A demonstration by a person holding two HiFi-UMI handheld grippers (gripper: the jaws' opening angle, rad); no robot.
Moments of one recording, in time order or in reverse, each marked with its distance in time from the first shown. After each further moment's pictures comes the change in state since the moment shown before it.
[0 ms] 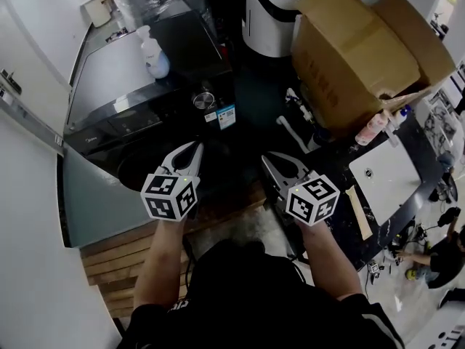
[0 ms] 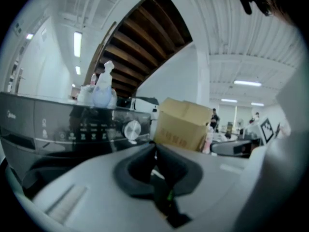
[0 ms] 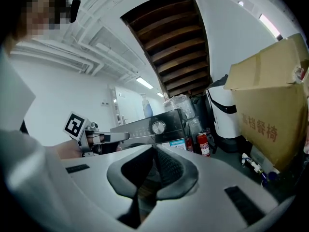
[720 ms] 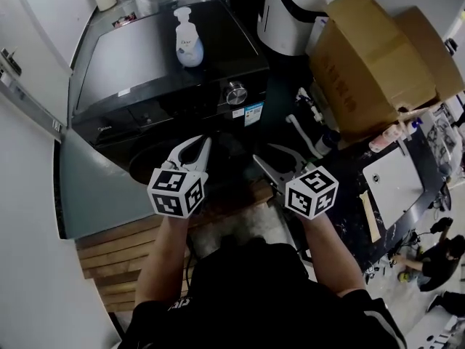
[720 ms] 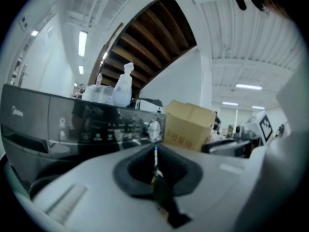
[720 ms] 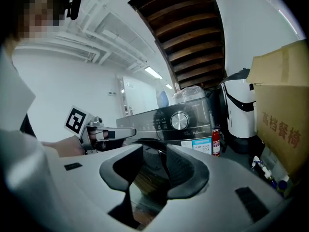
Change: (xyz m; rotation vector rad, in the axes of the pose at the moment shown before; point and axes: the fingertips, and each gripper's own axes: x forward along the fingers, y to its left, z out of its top) left arm -0.019 0.069 -0.004 -0.027 -0.019 0.001; right arm 0.086 0.055 -0.008 -0.066 0.104 0.075
